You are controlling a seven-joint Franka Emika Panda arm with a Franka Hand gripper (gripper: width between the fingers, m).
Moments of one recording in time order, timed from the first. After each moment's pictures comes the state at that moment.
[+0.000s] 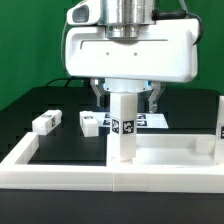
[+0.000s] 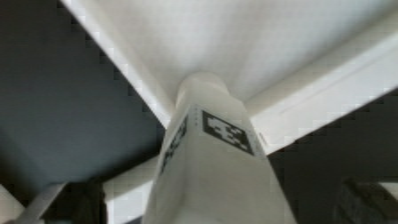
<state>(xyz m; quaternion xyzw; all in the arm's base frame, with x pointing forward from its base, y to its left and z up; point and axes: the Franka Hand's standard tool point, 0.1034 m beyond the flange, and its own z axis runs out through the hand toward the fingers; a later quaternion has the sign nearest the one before) 0.630 -0.043 0.112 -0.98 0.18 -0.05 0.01</state>
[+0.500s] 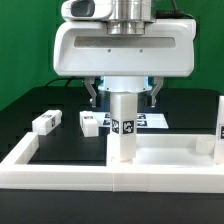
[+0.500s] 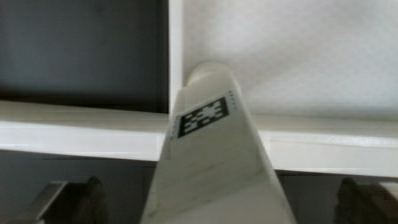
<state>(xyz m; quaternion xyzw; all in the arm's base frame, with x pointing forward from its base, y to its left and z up) 0.631 -0.049 0.116 -1.00 -0.07 -0.05 -0.01</state>
